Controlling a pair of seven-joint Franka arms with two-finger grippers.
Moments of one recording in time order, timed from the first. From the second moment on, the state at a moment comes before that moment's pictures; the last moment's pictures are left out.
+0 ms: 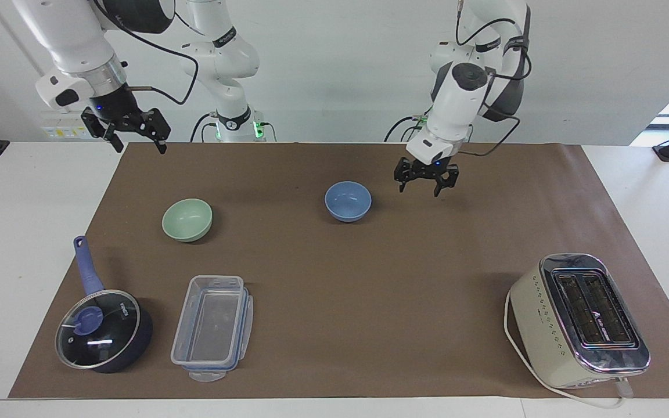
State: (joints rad) left arm -0.42 -0.14 0.02 -2.16 -0.09 2.08 -0.18; right arm -0.05 -0.10 -0.05 -1.78 0.00 1.67 -0.06
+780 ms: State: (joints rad) left arm -0.12 -0.05 0.02 -1.62 -0.02 1.65 0.17; right arm -0.12 -0.03 -0.06 -2.19 0.00 2.19 -0.17
